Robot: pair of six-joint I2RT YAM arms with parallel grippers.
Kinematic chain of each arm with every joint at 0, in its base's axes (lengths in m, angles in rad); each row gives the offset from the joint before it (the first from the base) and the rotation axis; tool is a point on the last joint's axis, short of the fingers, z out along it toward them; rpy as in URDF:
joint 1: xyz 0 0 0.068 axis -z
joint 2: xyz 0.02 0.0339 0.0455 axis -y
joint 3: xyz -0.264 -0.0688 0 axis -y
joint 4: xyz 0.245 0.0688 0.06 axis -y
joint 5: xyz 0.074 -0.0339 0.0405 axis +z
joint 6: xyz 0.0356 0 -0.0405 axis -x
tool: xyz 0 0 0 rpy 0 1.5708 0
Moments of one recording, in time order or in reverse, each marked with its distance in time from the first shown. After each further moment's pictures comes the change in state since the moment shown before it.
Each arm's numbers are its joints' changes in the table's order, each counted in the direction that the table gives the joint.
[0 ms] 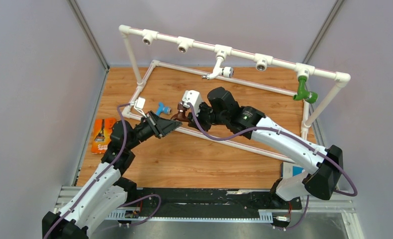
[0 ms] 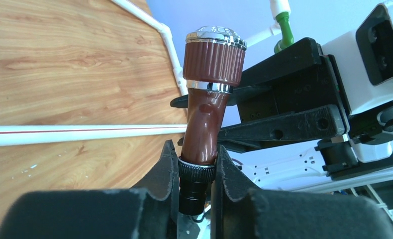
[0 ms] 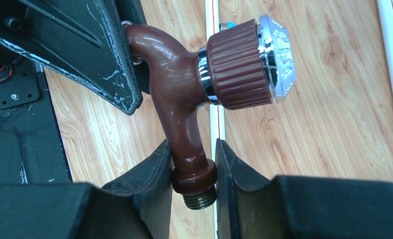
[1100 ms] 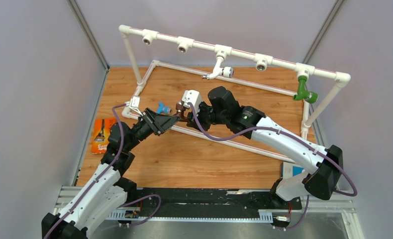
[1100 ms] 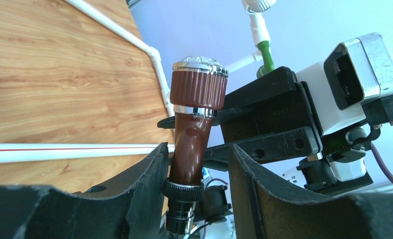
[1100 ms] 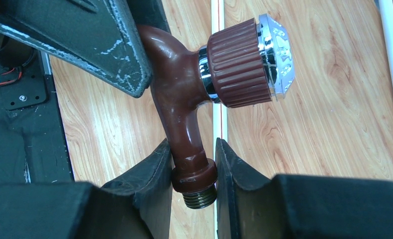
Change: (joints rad) left arm 0.003 0.022 -0.006 0.061 0.086 0.092; right arm 0.009 0.000 -0.005 0.029 0.038 0.008
